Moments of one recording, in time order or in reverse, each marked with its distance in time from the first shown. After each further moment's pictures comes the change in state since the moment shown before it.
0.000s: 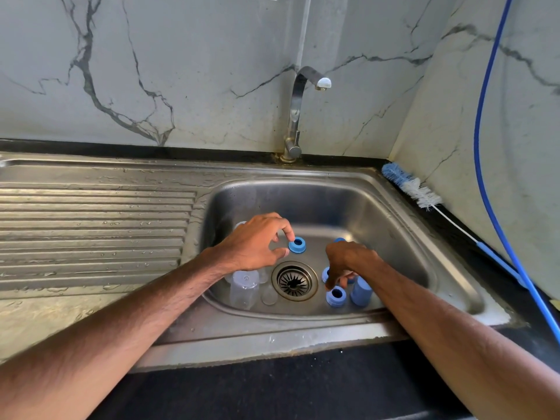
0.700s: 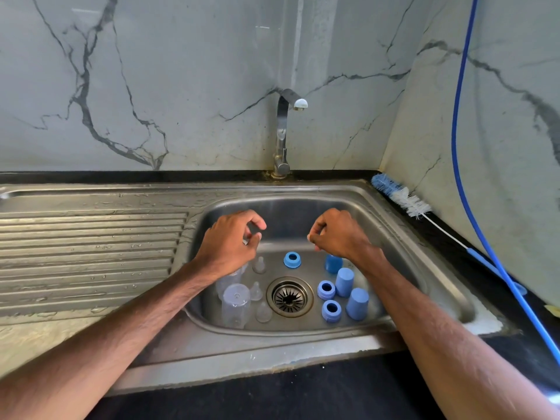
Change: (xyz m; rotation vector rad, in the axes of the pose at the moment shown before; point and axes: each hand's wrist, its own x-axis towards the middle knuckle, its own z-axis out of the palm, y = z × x) left_hand 0.003 -0.010 -0.013 0.029 0.409 -0.114; right_hand -0.003 0.018 -0.034 0.564 0.664 -0.180
